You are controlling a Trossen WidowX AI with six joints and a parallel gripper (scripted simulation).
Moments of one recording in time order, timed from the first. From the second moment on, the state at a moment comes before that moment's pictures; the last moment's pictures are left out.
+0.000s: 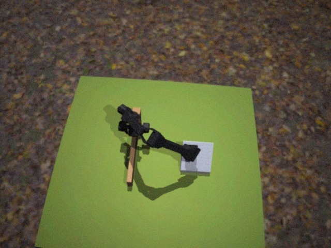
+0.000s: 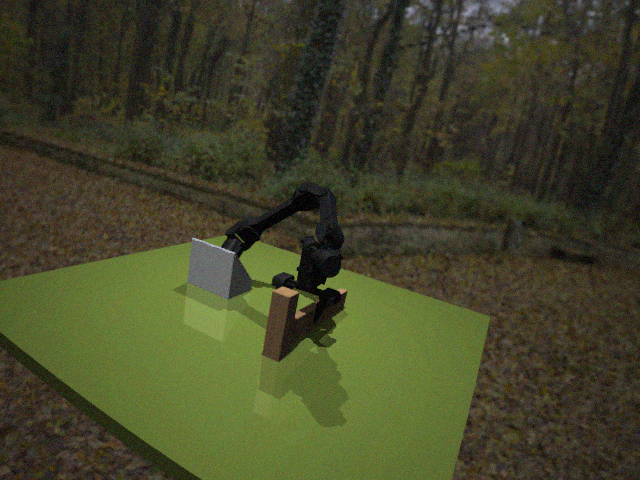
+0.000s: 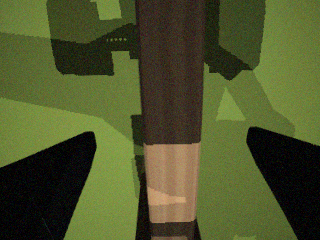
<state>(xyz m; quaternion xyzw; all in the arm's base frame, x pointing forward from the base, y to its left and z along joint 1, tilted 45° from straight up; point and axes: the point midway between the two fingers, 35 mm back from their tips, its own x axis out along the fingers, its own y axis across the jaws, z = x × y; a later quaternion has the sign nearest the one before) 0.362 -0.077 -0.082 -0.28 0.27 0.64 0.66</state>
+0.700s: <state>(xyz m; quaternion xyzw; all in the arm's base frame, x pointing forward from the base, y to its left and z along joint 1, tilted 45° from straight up) 0.362 -0.059 -0.062 -0.29 0.26 0.65 0.66</state>
